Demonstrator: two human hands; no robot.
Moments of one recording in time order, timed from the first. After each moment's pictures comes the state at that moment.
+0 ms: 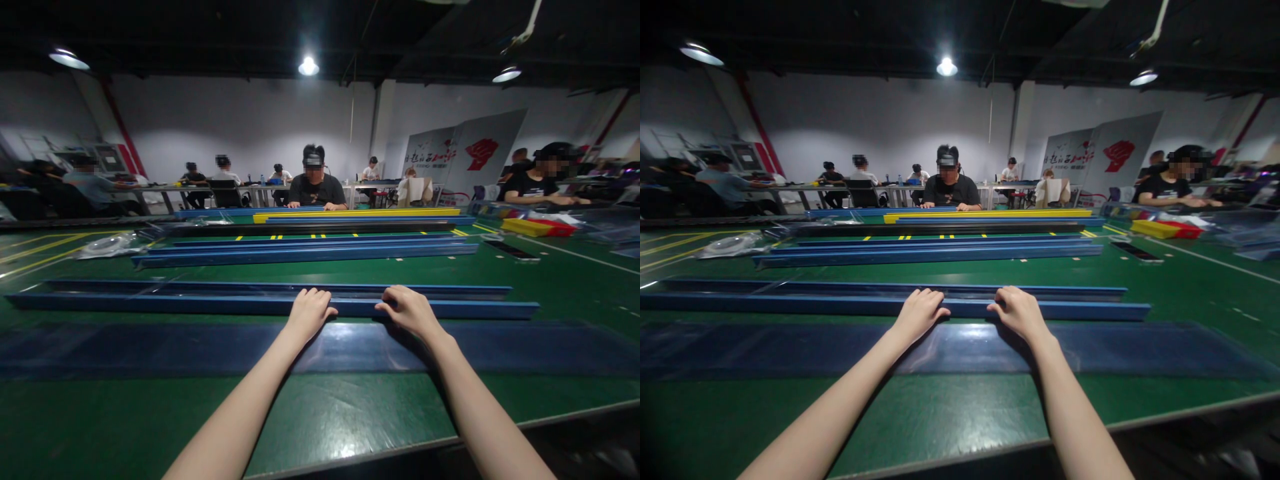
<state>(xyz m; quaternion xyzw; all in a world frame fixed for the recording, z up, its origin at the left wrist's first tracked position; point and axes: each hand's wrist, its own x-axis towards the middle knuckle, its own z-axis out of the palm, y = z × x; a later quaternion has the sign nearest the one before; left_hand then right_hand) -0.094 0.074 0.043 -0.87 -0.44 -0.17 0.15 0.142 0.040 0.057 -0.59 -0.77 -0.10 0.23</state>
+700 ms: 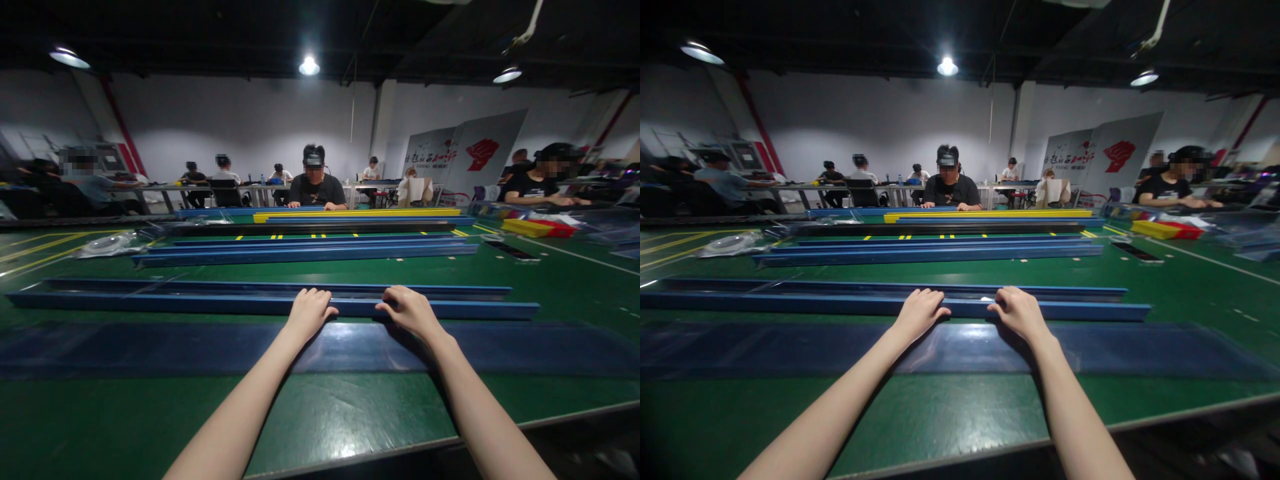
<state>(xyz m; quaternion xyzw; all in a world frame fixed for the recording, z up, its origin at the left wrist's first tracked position) -0.094 0.073 0.046 -0.87 -0.45 -0.16 0.14 0.143 0.040 0.056 -0.59 -0.77 -0.10 0.23</state>
